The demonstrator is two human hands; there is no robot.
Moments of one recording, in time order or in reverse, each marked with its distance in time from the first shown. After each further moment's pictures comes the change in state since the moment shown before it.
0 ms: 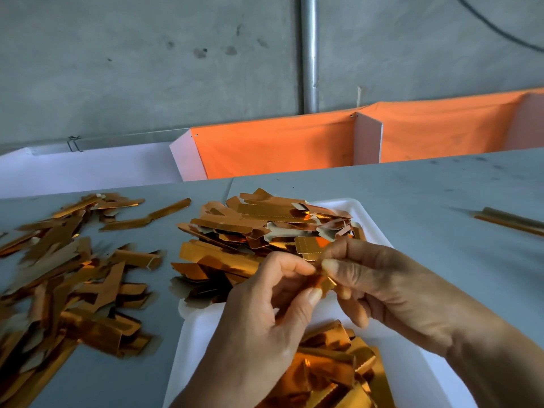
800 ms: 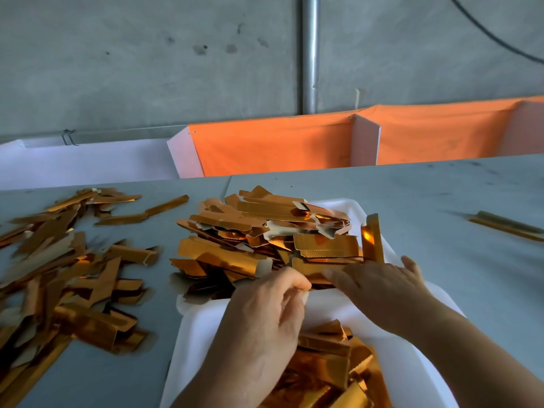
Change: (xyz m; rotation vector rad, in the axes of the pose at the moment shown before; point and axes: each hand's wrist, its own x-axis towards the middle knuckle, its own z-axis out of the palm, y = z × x) left_hand 0.002 -0.012 0.006 0.390 0.056 -0.064; right_hand 0.022 0.028 -0.011 -1.478 0.277 0.282
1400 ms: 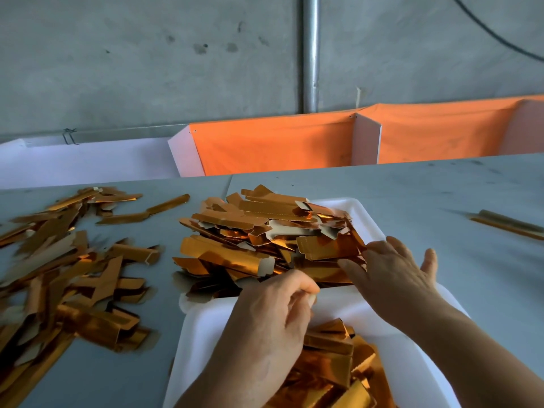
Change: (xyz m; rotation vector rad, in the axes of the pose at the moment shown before) left_hand 0.000 -0.002 0.002 -0.044 -0.038 0.021; right_hand 0.005 0.000 -0.003 -0.001 0.171 0.216
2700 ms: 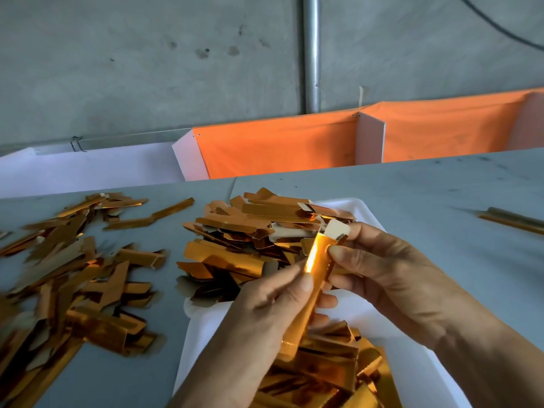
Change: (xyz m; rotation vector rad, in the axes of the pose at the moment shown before) left_hand 0.002 0.001 -0.008 -0.774 -0.121 -0.242; right_hand -0.023 -0.010 -0.025 1.728 -0.379 -0.318
